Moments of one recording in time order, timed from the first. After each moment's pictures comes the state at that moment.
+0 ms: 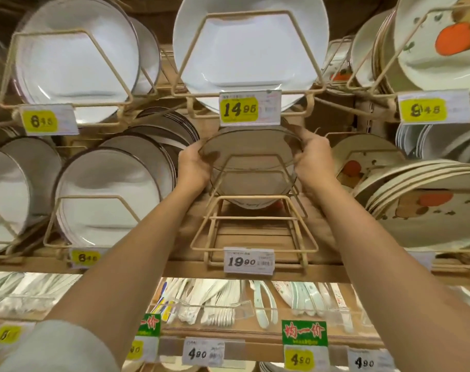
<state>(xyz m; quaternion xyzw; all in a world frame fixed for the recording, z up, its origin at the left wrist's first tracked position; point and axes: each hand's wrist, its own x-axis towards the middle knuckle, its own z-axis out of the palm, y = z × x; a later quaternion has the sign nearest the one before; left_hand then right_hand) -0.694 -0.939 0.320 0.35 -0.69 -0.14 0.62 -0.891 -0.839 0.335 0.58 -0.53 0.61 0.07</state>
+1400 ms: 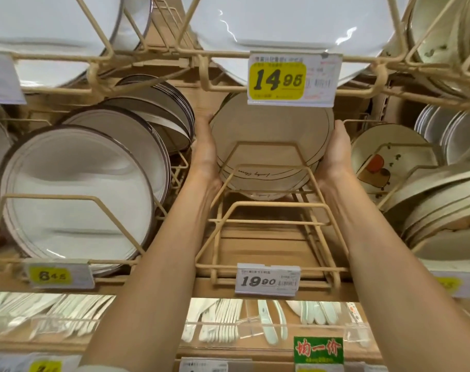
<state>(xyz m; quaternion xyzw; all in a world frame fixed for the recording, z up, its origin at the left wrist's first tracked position) -0.724 -0.971 0.323 0.14 -0.45 -0.65 0.59 -0.903 -0.900 0.326 0.35 -0.35 0.80 -0.34</state>
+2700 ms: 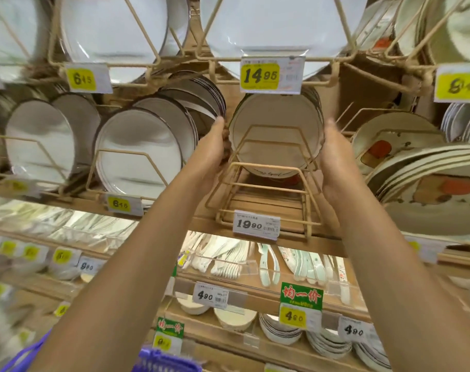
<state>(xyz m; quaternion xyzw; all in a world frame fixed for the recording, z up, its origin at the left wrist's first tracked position) -0.682 -0.840 0.315 0.39 -0.56 -0.49 0.55 -0.875 -0.808 0.310 0.43 -0.53 0.68 -0.26</state>
